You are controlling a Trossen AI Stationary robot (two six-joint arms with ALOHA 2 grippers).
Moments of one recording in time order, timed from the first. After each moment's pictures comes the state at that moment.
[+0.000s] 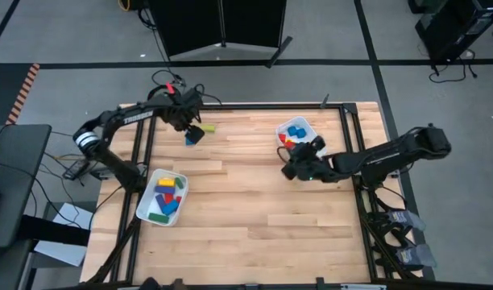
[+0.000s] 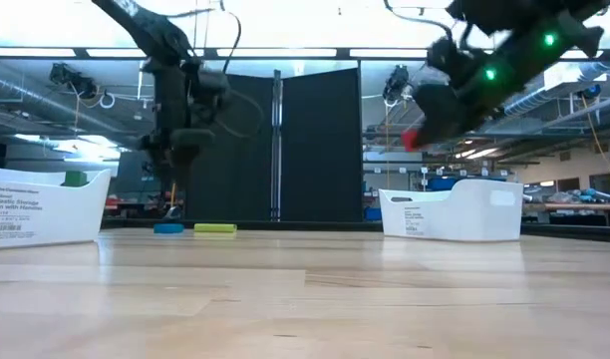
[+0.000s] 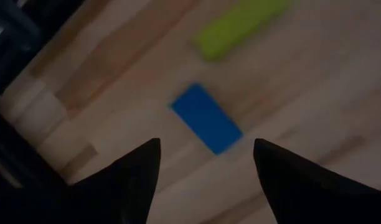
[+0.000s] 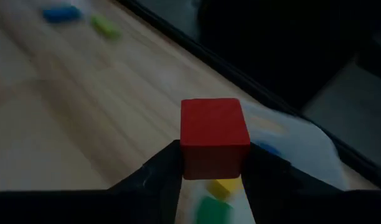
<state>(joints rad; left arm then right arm) 0.75 1.52 1.08 -0.93 -0.13 -0.11 0.10 1.27 0.64 -0.22 0.90 0.50</state>
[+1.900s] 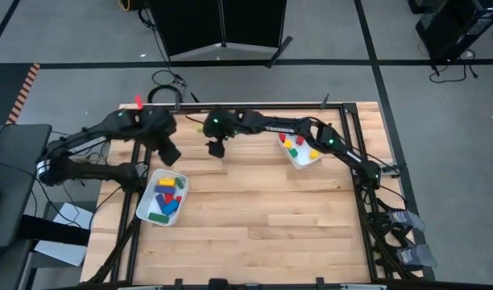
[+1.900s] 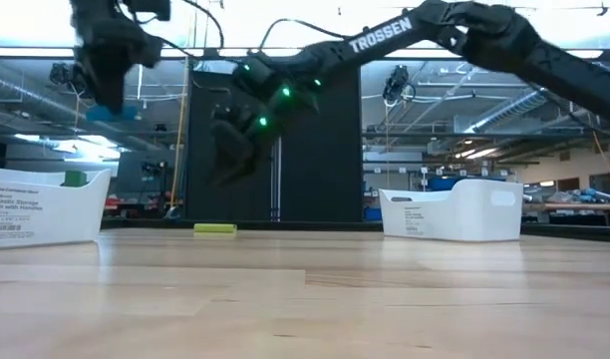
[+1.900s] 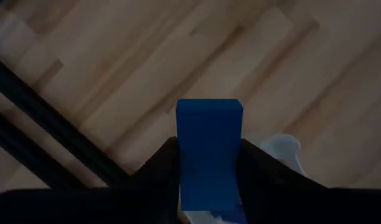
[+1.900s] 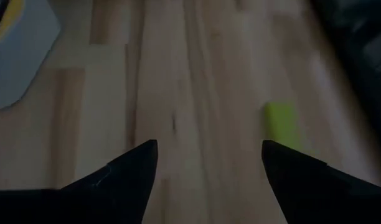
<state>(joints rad) 0.45 1.01 1.06 -1.34 -0.06 -0.32 -0.31 2.47 2.20 -0.52 -0.10 -0.15</state>
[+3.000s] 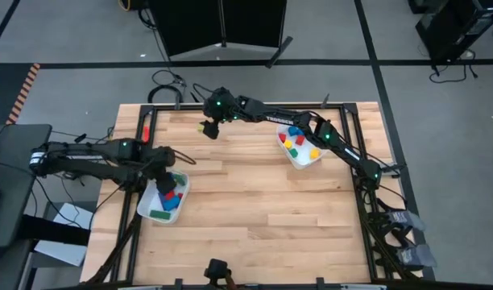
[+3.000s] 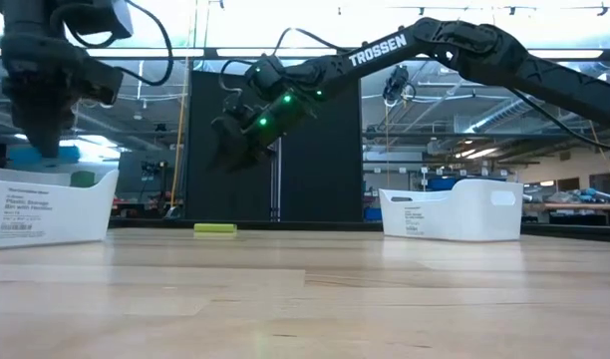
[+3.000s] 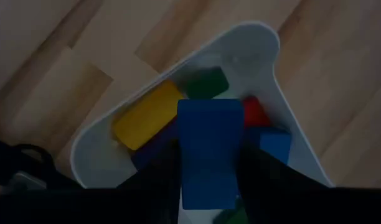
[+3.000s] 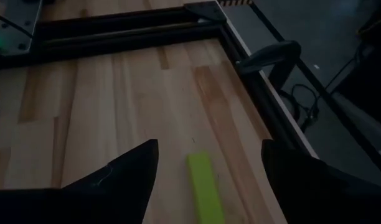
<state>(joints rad) 0.07 0.81 0.67 -1.15 0.04 -0.64 -0.39 2.53 2.31 -0.38 -0.08 -0.08</state>
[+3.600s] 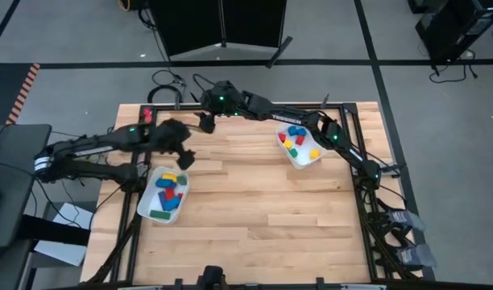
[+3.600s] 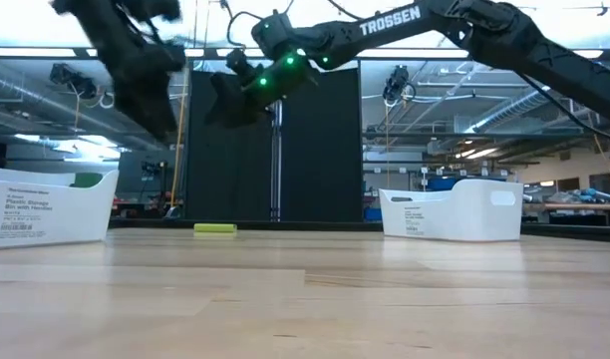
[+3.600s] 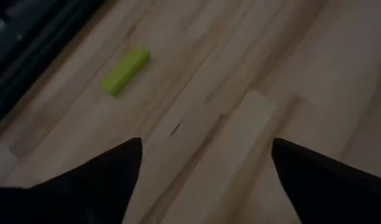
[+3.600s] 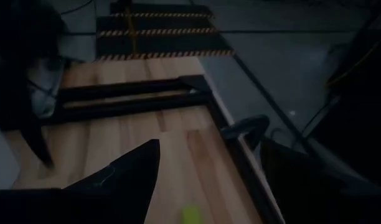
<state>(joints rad) 0.32 0.97 0.82 -0.81 -0.20 -0.22 -0.36 2.42 2.31 -0.31 -0.02 -0.11</state>
